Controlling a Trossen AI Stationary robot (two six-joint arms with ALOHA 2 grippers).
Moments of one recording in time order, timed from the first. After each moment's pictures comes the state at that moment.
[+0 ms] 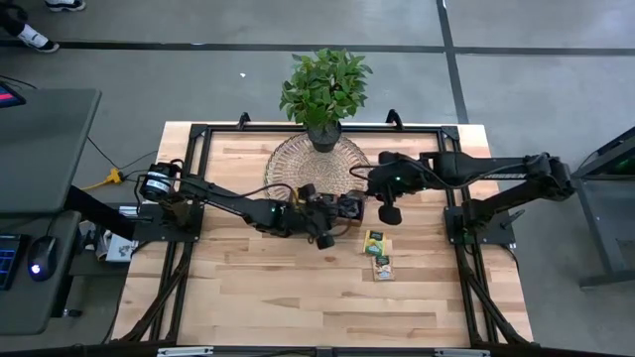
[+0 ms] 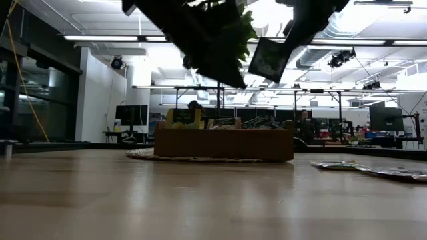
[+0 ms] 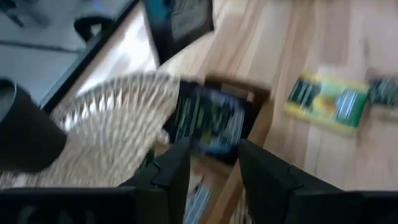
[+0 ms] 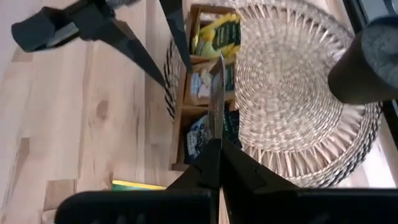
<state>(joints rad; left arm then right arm) -0.19 1.79 1.20 -0.09 -0.59 -0.15 -0.07 1.25 1.11 -0.73 0.05 -0.01</state>
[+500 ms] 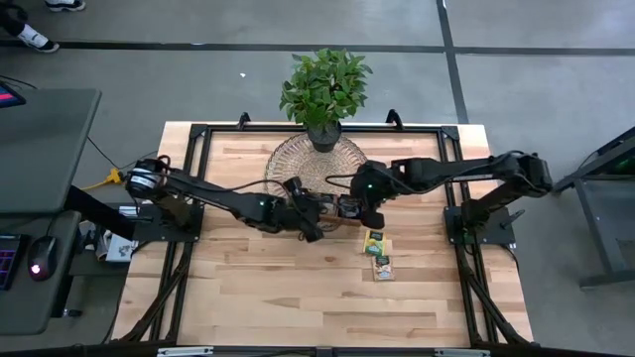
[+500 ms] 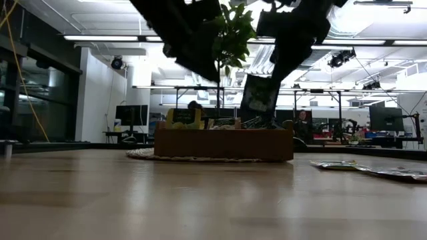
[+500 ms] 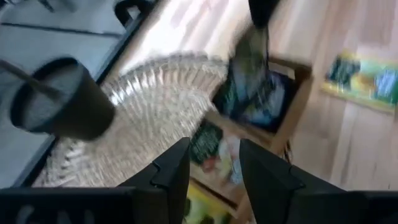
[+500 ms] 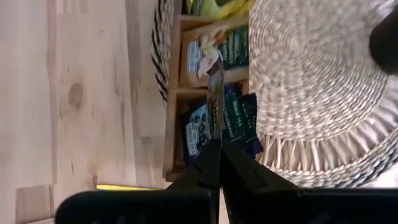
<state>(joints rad) -0.19 1.68 1.20 -0.33 -0.67 -0.21 -0.08 1.46 1.11 -0.68 0.04 0.03</state>
